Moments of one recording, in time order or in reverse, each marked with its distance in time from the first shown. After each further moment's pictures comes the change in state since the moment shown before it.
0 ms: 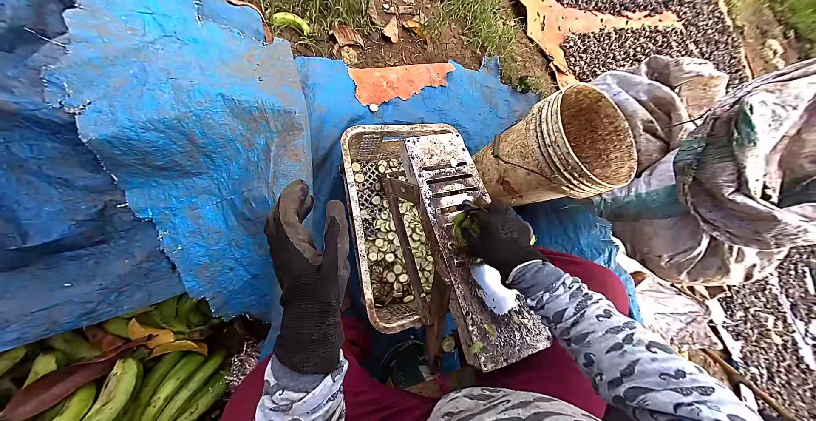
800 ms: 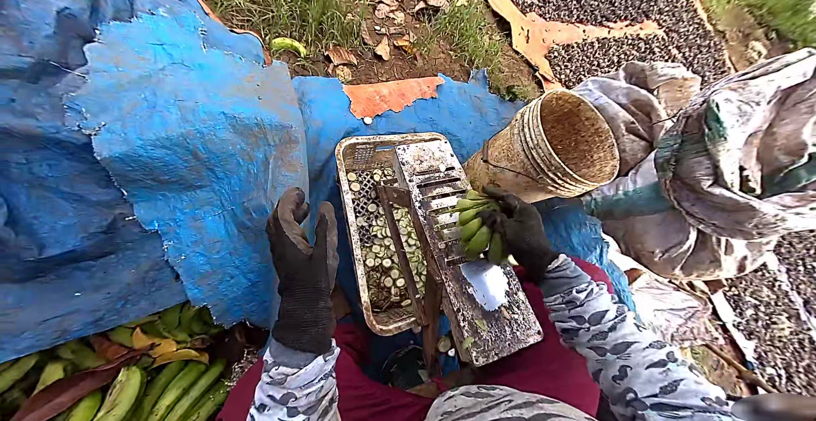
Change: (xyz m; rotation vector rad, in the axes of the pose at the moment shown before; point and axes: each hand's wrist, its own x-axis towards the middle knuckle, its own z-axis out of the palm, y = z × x) left_hand 0.001 -0.009 0.003 0.039 -0.032 -0.027; right_hand -0.007 0.059 0.000 0.852 0.318 -0.121
